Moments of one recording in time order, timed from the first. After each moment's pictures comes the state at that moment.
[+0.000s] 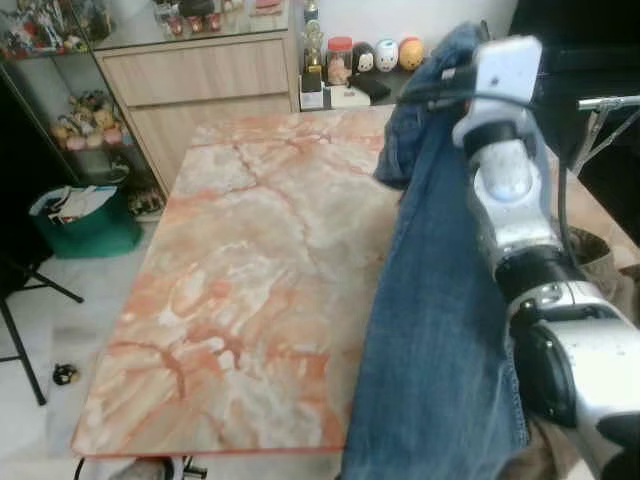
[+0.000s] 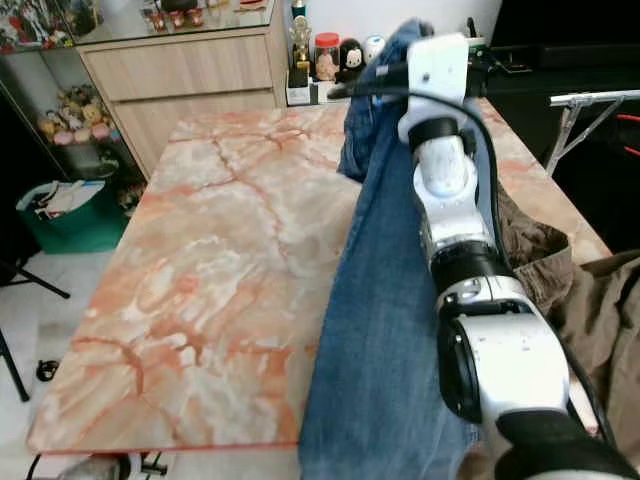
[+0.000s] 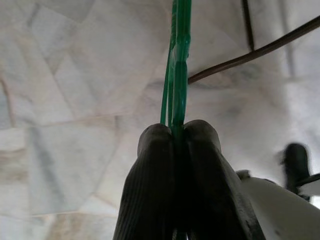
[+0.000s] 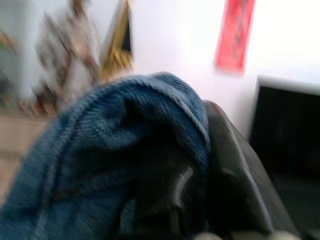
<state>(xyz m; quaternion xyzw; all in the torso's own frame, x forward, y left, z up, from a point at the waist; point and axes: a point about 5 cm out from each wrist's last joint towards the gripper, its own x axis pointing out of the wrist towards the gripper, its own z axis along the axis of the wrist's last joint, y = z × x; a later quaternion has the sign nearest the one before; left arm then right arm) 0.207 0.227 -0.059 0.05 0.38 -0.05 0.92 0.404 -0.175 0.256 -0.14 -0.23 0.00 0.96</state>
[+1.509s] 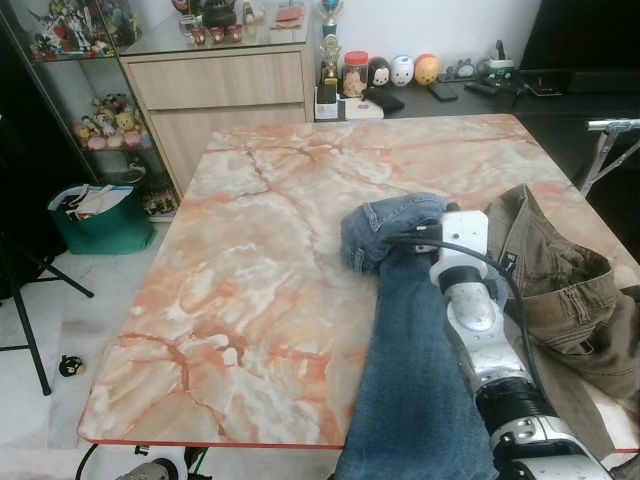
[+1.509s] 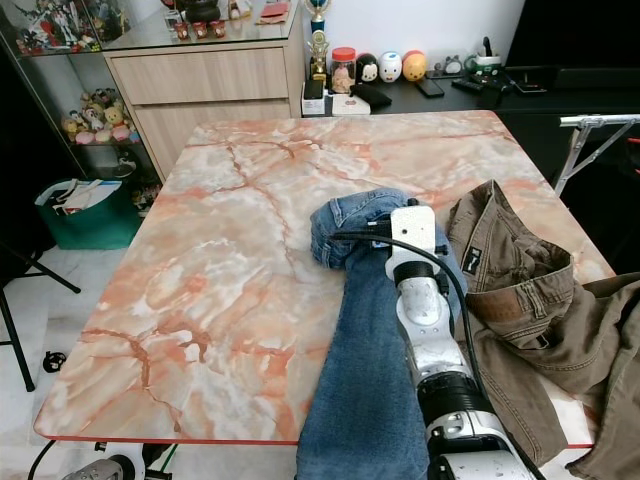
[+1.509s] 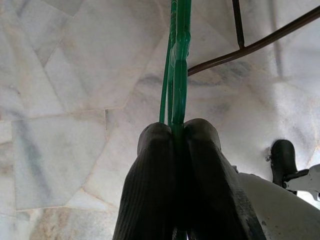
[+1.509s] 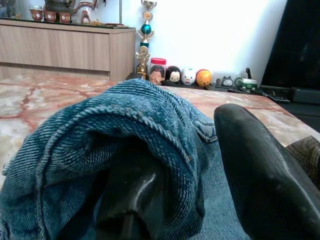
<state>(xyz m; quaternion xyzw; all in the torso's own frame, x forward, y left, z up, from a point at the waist) 0.205 0.227 -0.060 0.05 0.39 -0.06 0.92 0.357 -0.163 0.137 -0.10 -0.08 -0.03 0.99</state>
